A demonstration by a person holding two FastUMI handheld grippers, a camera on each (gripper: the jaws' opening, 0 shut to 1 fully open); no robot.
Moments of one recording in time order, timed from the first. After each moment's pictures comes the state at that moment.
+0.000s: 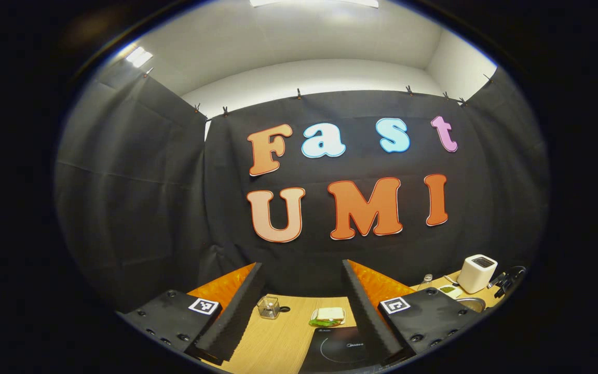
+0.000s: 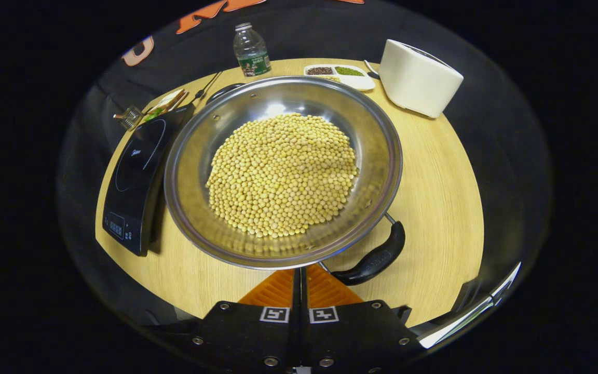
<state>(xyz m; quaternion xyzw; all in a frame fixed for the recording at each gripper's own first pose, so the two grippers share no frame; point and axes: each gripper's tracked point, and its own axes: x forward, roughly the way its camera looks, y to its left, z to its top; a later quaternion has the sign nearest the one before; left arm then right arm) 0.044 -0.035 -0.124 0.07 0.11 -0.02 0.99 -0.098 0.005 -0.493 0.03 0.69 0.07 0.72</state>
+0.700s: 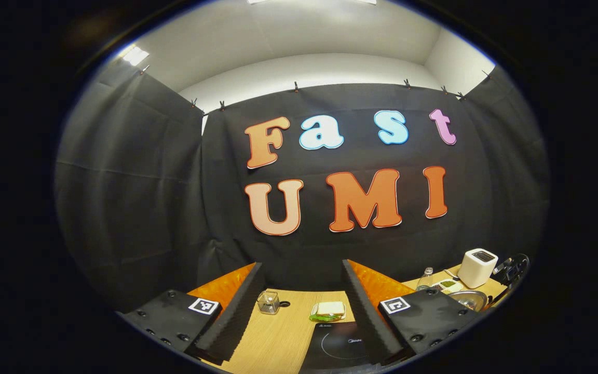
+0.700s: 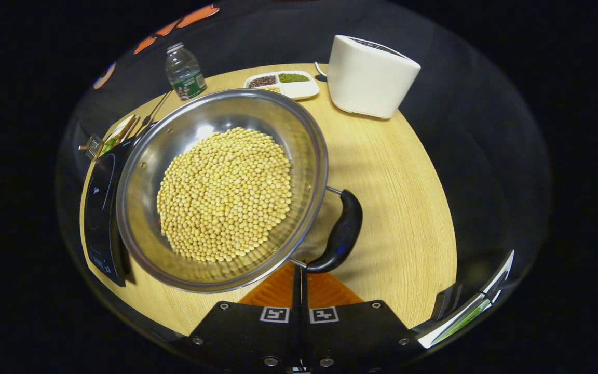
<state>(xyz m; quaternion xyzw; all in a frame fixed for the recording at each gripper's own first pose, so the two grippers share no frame) 0.044 -0.037 -0.135 0.07 0.13 -0.02 0.99 -0.056 -0.061 -0.521 0.03 0.68 -0.03 0.73</state>
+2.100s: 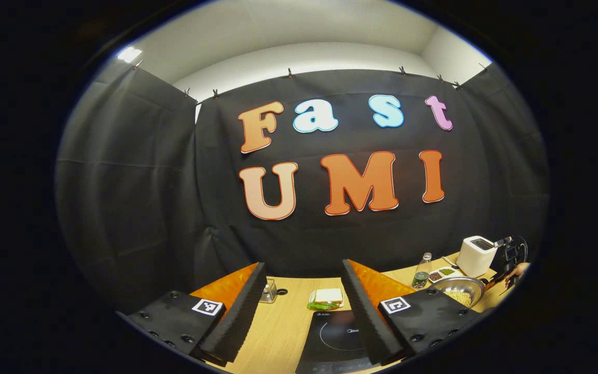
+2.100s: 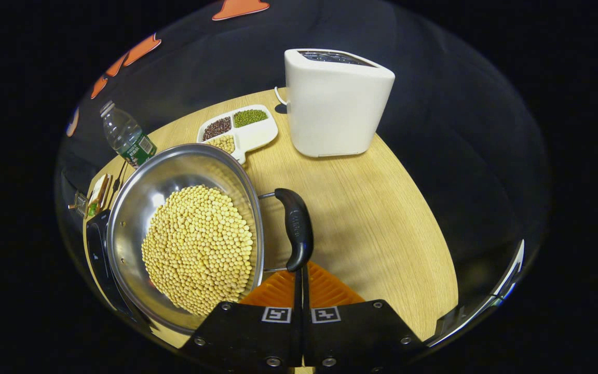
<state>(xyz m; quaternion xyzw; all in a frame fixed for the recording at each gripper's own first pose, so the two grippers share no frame) 0.039 -0.041 -0.175 0.08 0.18 -0.03 0.98 0.034 -0.096 -0.551 0.07 0.63 -0.10 0.77</state>
